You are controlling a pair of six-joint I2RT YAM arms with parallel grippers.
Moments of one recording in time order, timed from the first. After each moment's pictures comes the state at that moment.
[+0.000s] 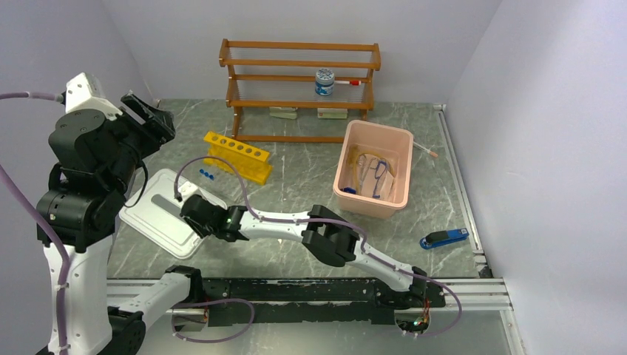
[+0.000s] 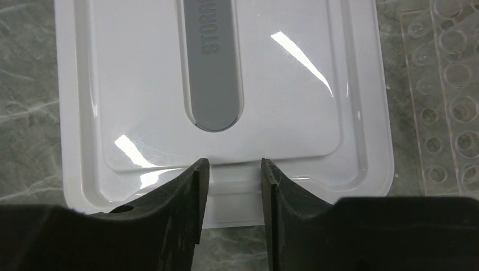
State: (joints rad) left arm -0.19 0.97 1.73 -0.96 -0.29 -0.55; right arm 1.30 2.55 2.13 -0.23 0.26 0.26
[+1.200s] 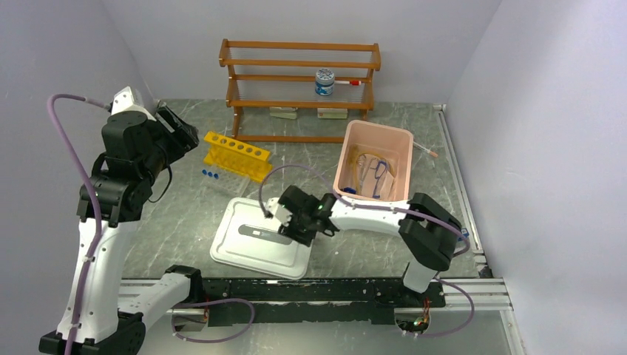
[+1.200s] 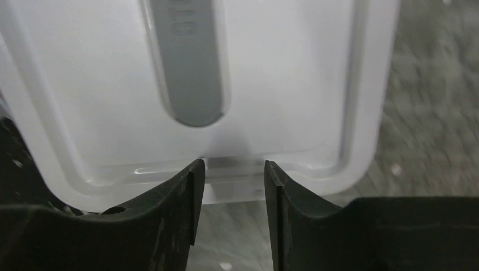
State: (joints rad) left arm -0.19 0.95 1.46 -0.86 -0.24 -0.60; right arm 1.10 1.71 1.04 -0.40 -0.05 -0.20
